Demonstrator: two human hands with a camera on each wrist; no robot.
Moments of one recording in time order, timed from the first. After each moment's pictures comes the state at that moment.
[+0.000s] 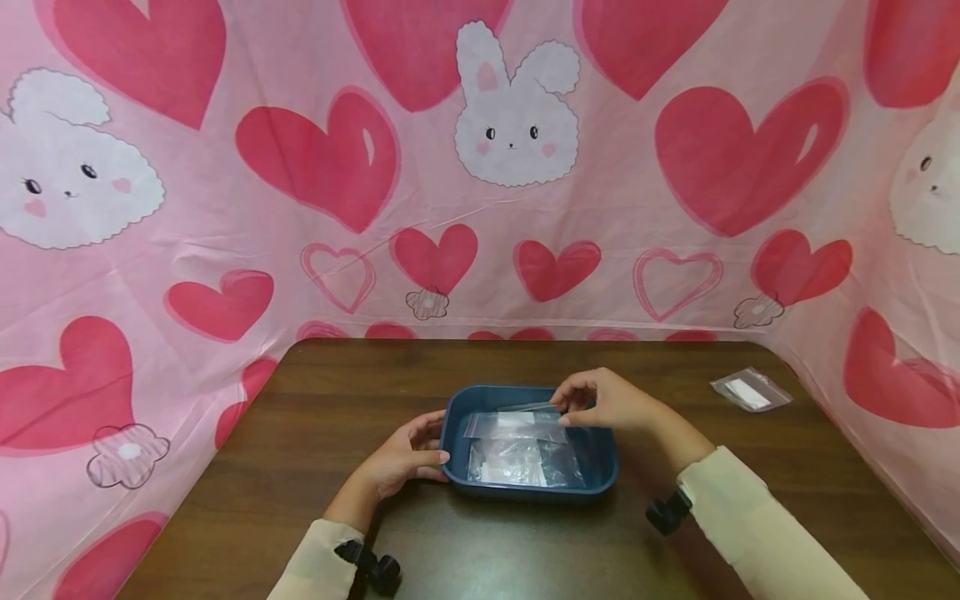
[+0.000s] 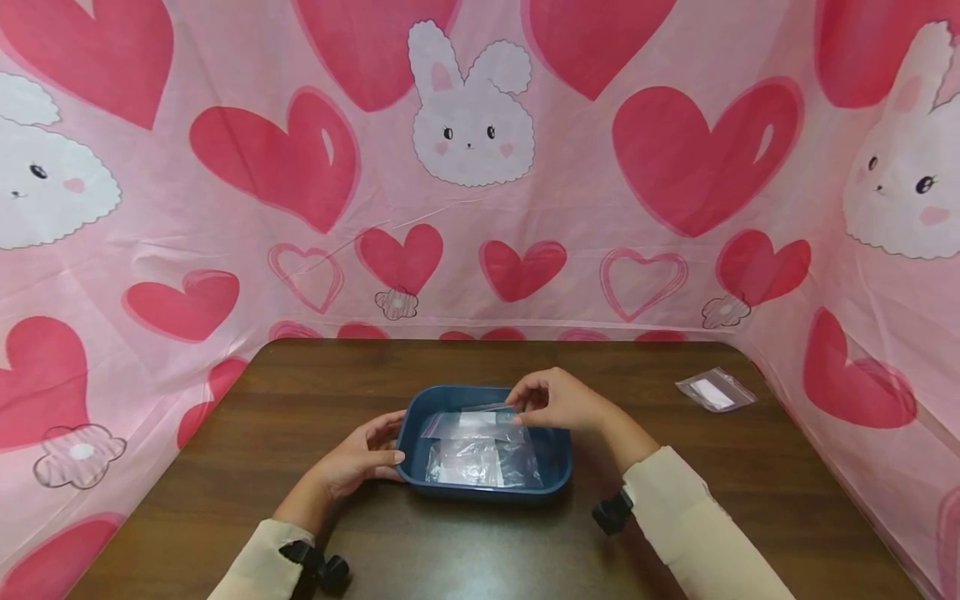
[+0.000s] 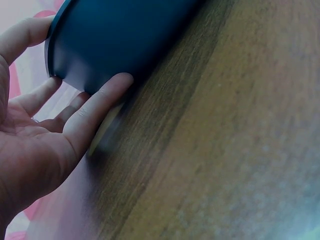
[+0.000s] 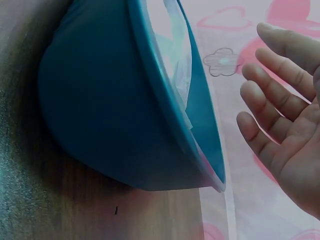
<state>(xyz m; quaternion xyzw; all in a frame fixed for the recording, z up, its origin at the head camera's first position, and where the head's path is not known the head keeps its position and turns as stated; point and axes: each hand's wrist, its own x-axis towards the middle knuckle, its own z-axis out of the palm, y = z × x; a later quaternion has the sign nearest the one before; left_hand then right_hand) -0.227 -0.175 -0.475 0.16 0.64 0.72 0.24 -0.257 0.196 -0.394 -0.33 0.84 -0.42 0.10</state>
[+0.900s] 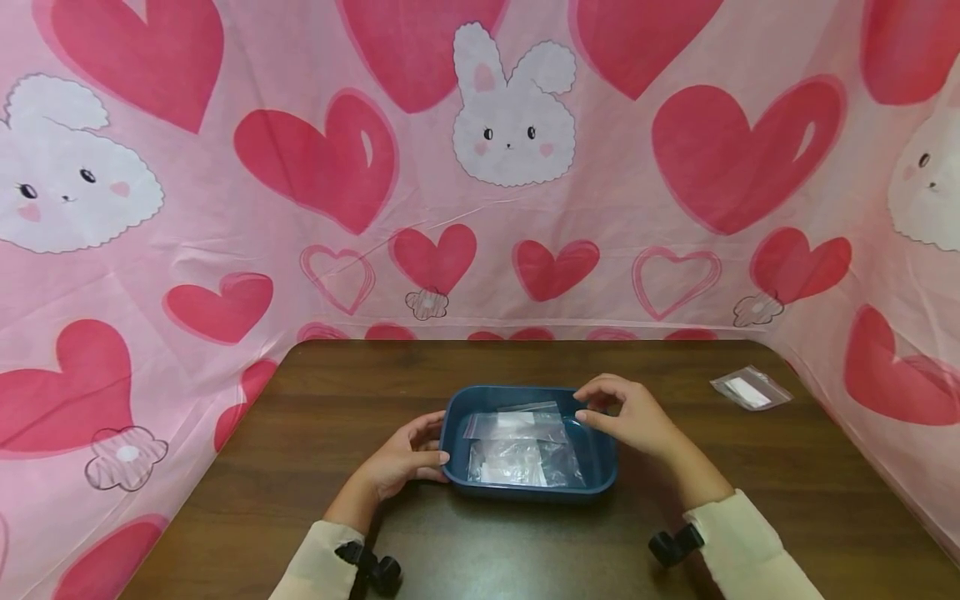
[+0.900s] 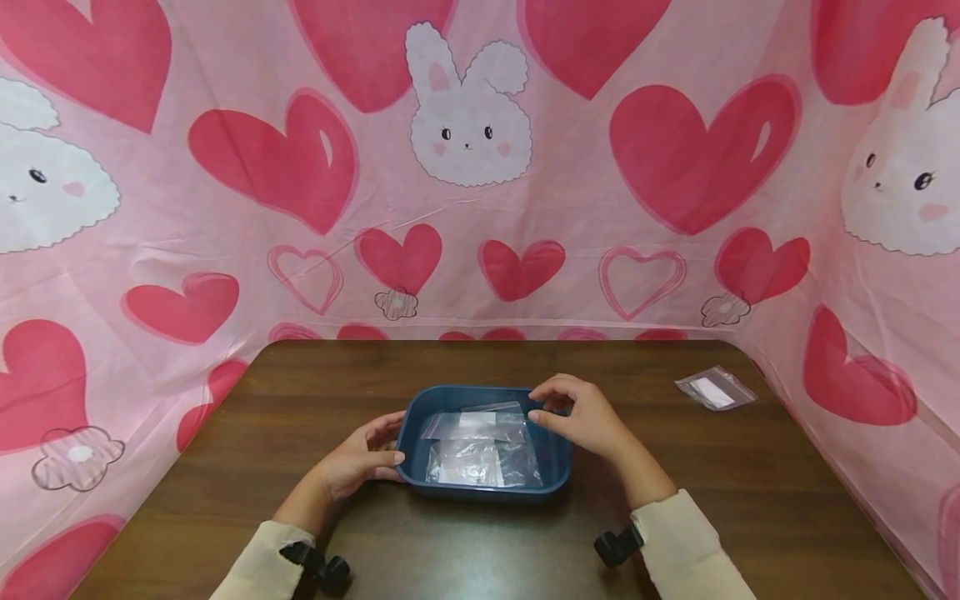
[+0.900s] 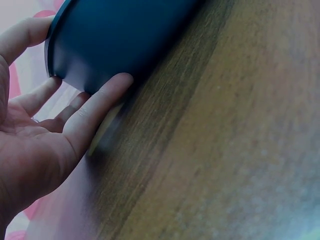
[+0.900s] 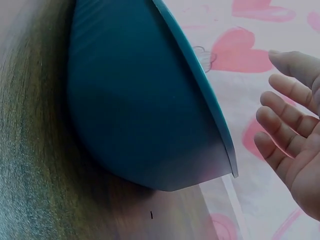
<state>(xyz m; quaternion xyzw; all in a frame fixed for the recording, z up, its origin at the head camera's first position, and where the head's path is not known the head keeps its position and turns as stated) -0.228 -0.175 -0.477 0.15 0.64 0.72 0.24 -0.226 0.210 -0.418 -0.25 0.85 -0.46 -0.09</state>
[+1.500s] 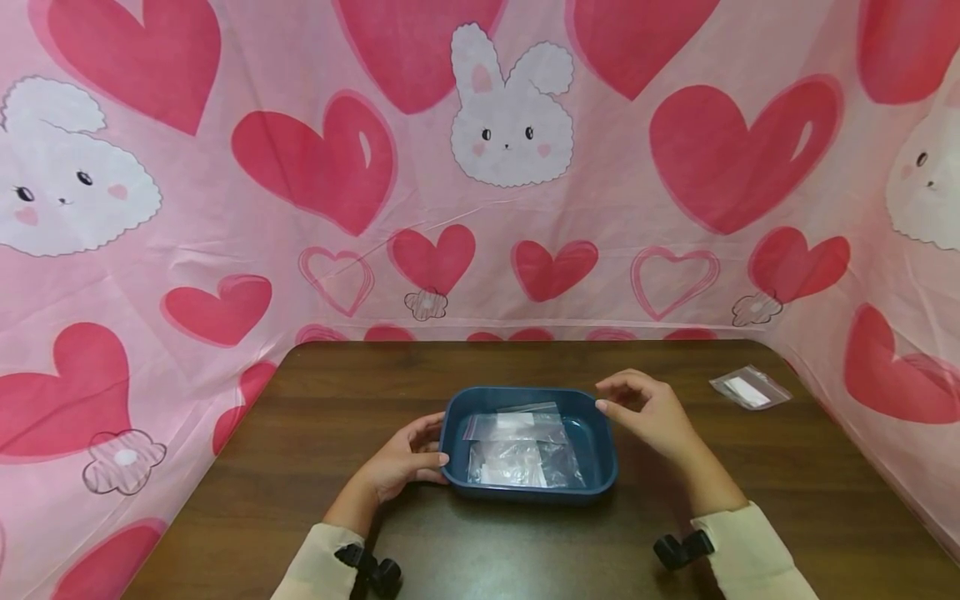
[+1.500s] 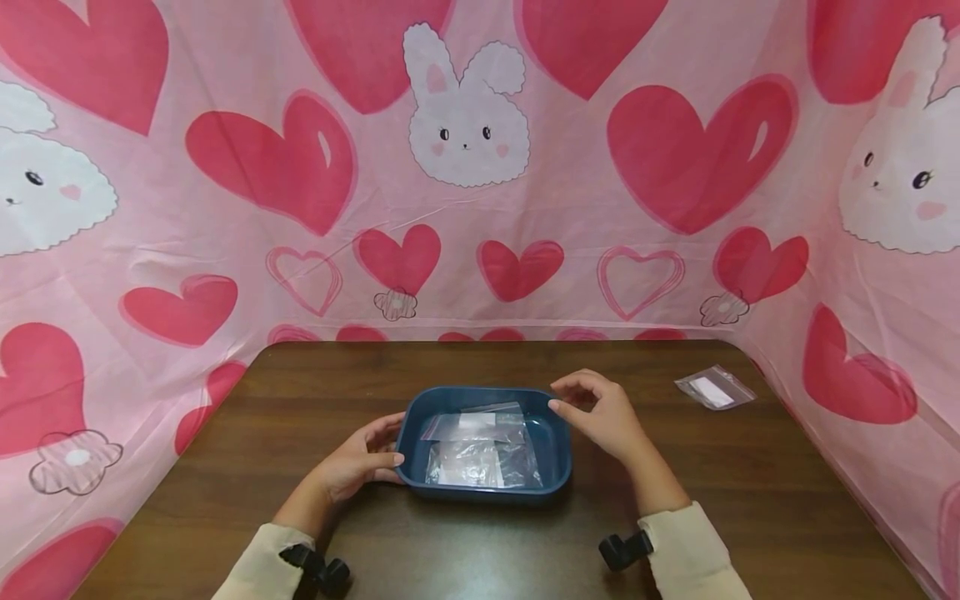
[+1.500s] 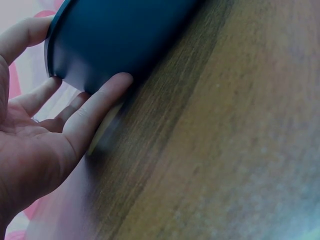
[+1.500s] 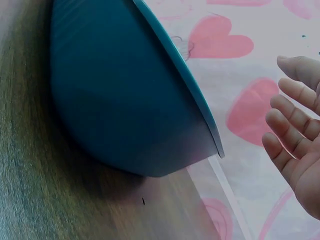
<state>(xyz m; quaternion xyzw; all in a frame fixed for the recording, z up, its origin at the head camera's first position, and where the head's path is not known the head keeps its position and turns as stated) -0.227 -0.175 -0.478 0.16 0.64 0.71 0.24 -0.220 0.225 -0.420 -0.20 0.82 -0.51 -0.17</state>
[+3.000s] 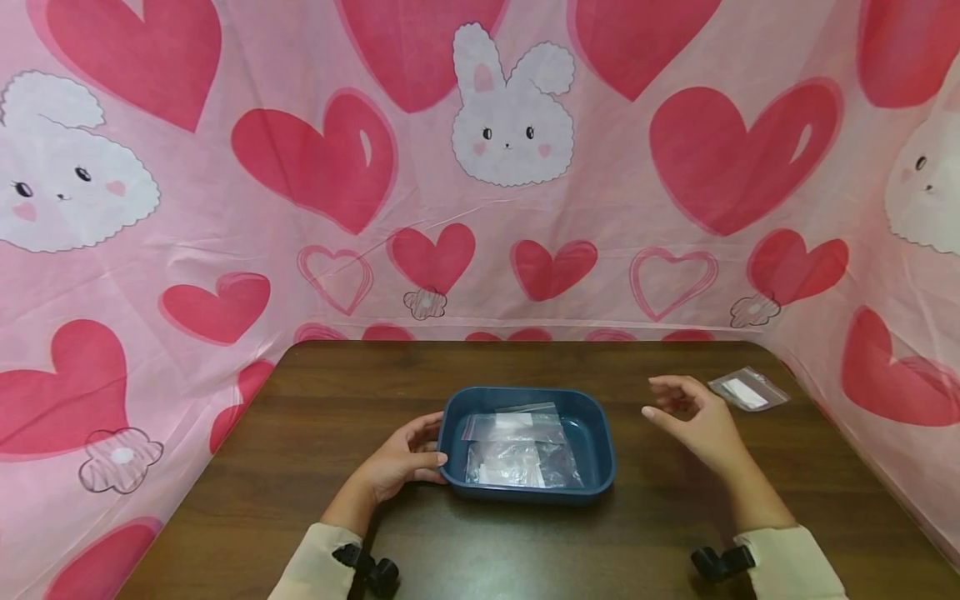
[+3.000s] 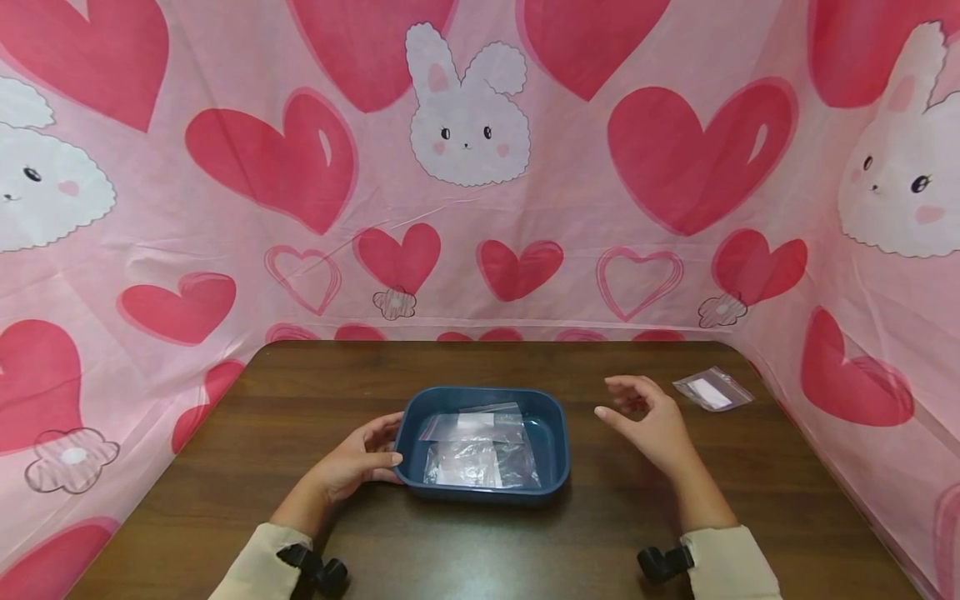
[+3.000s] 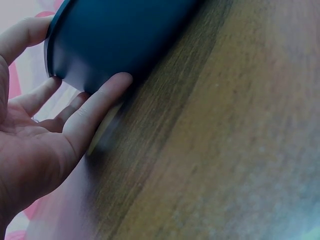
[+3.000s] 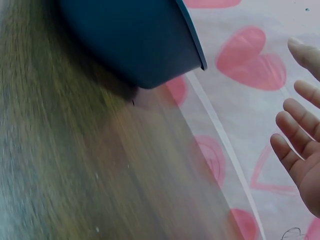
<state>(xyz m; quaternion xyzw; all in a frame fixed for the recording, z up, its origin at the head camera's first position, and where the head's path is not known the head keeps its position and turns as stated) -0.226 -0.175 -0.478 0.16 0.64 0.72 0.23 -0.192 0.265 -0.412 -0.14 0.84 -0.47 -0.24</state>
